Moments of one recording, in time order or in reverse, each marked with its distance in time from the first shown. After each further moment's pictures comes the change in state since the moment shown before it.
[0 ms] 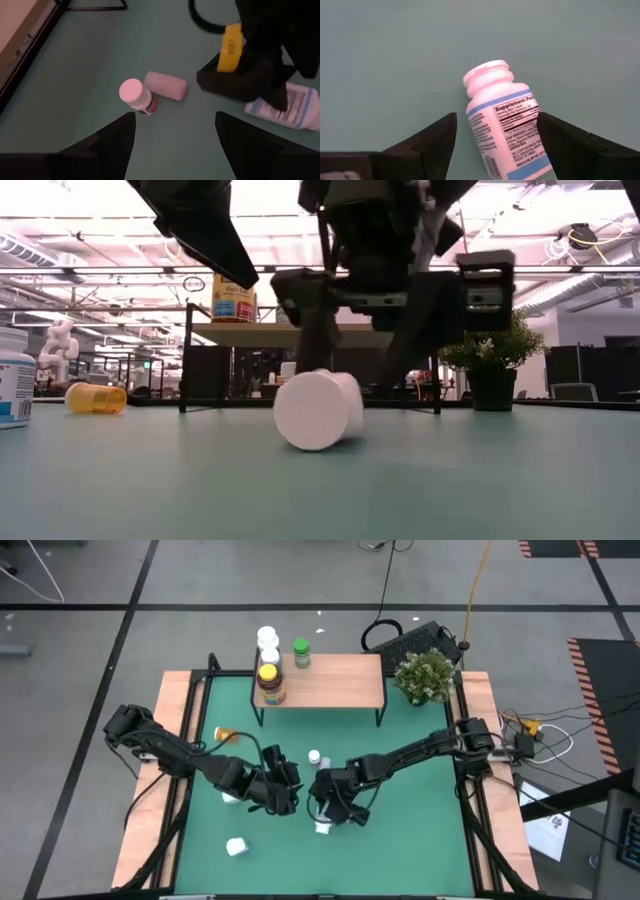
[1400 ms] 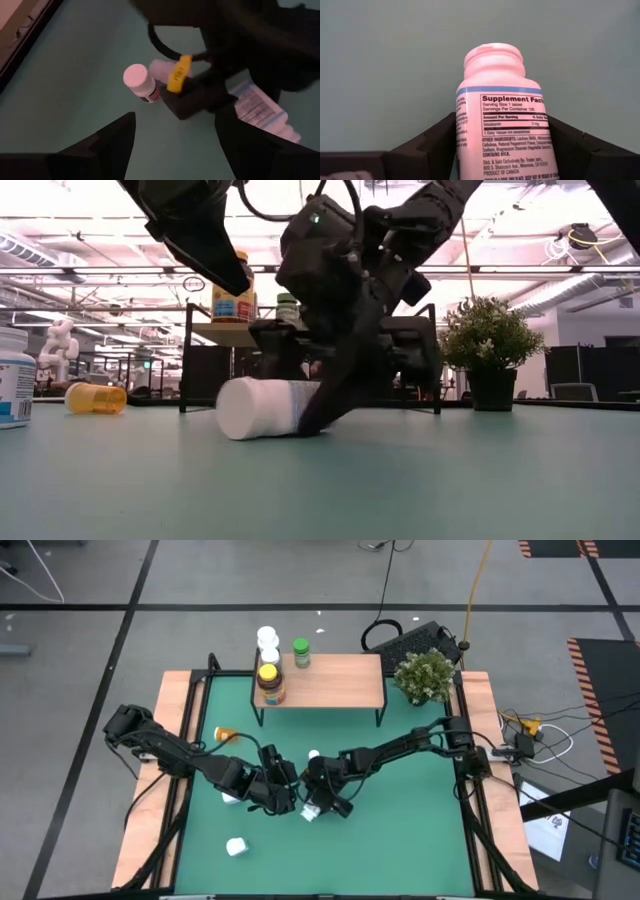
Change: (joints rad) left arm -0.004 0.000 0.000 -0.059 -0.005 -0.096; right arm -0.103 0.135 0.001 0.172 0.013 0.050
